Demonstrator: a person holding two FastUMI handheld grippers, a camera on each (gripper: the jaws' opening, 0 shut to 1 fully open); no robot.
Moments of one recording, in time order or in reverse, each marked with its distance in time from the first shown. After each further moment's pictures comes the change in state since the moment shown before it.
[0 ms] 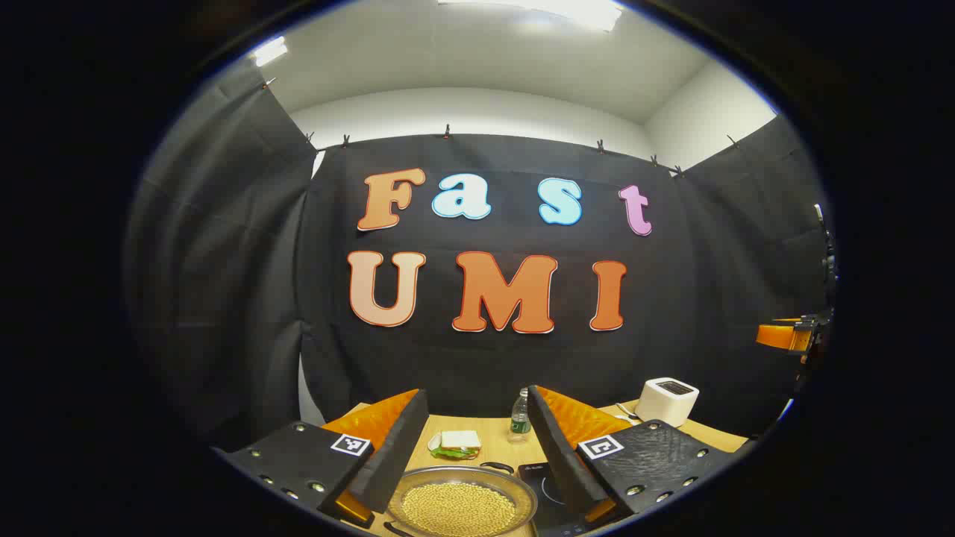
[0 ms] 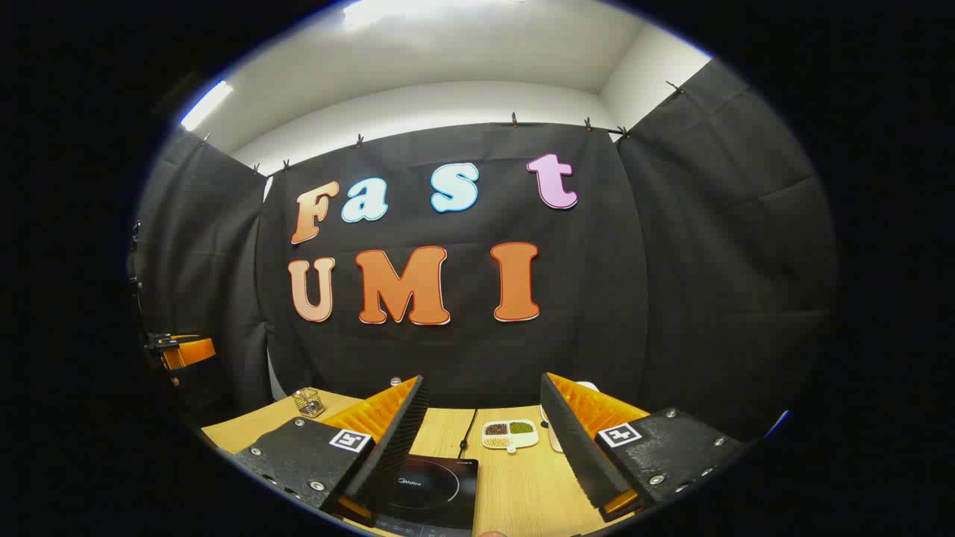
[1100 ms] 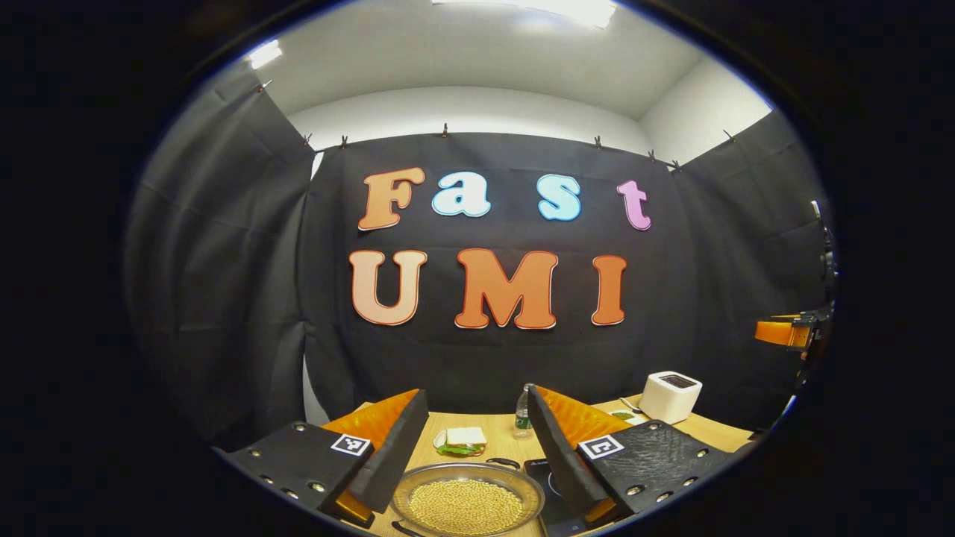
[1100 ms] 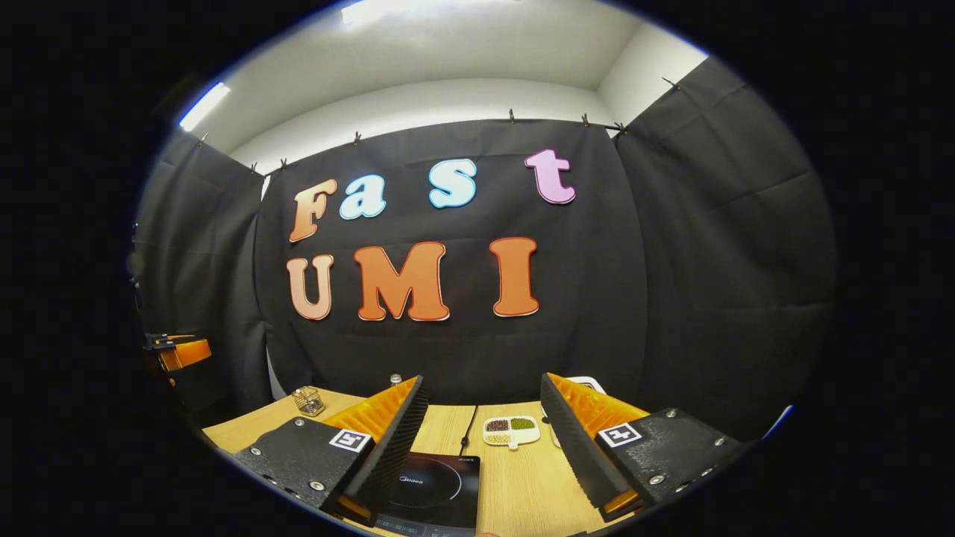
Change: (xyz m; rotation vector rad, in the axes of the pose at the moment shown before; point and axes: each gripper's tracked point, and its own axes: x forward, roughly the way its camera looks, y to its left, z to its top) left arm -0.007 -0.002 -0.009 0.010 0.010 -0.016; right arm 0.000 0.001 -0.006 0.012 0.011 -0.009
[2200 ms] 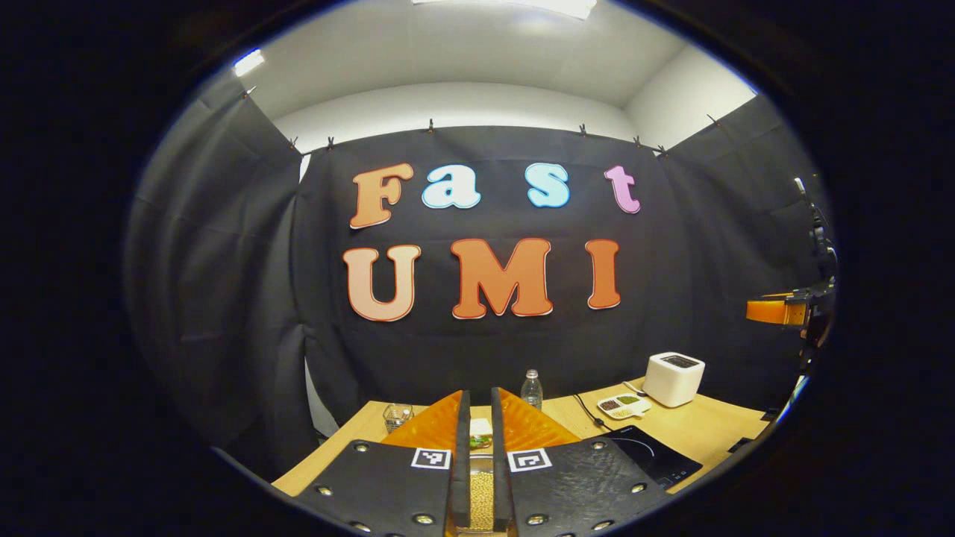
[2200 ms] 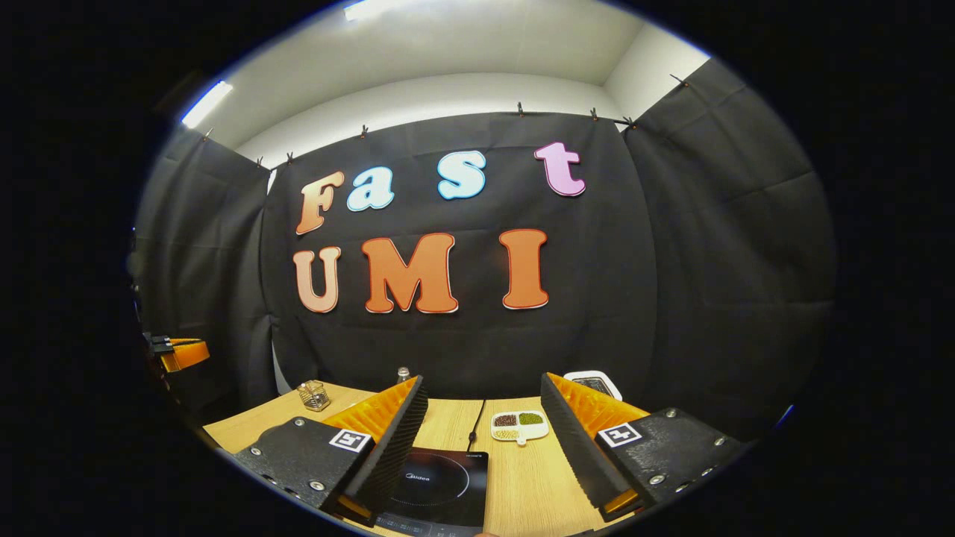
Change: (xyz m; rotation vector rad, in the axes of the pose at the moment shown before) left arm -0.006 0.002 -0.030 0.037 0.042 -0.043; right arm 0.005 0.015 -0.010 -0.007 0.024 0.028
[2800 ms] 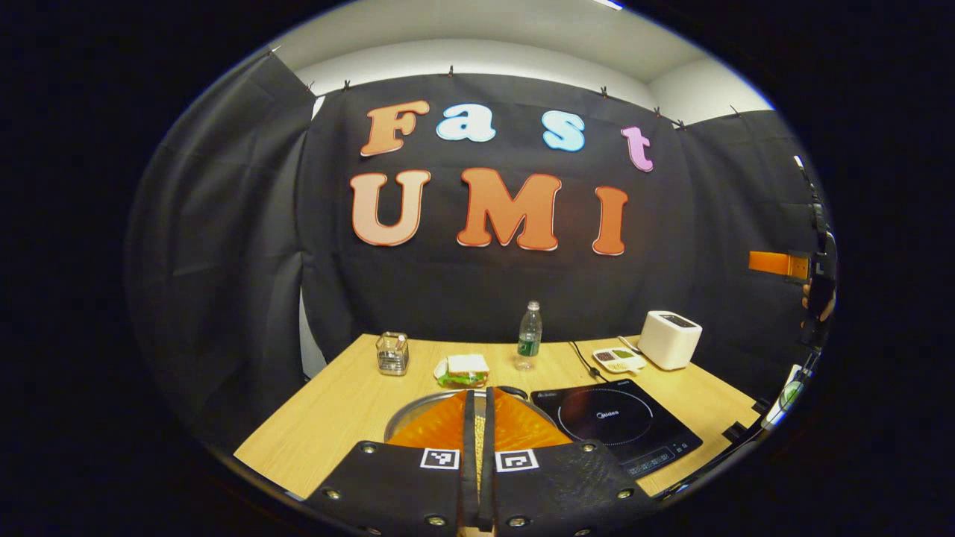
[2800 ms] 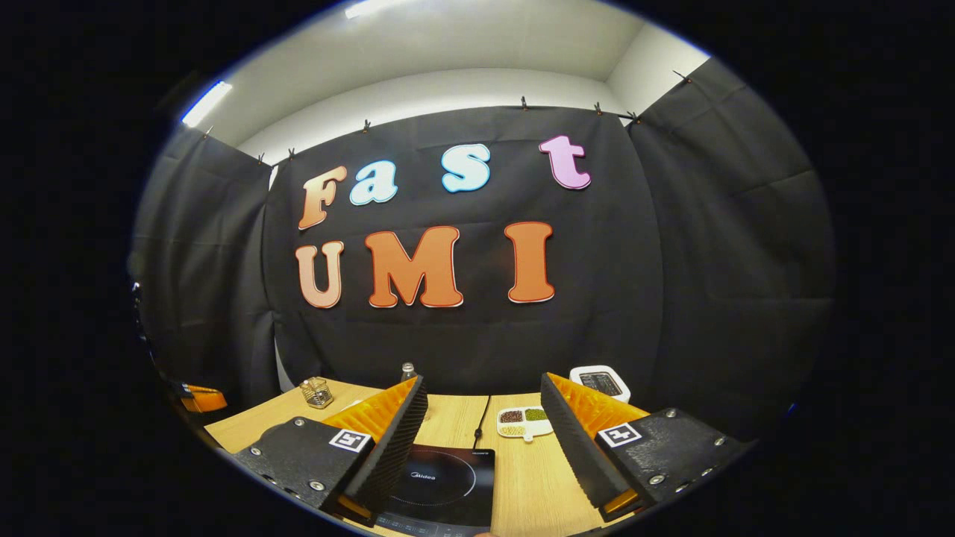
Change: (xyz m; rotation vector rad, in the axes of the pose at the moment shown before) left arm -0.027 0.016 -0.123 -0.086 0.241 0.014; right arm 0.010 0.013 -0.012 0.009 0.031 0.019
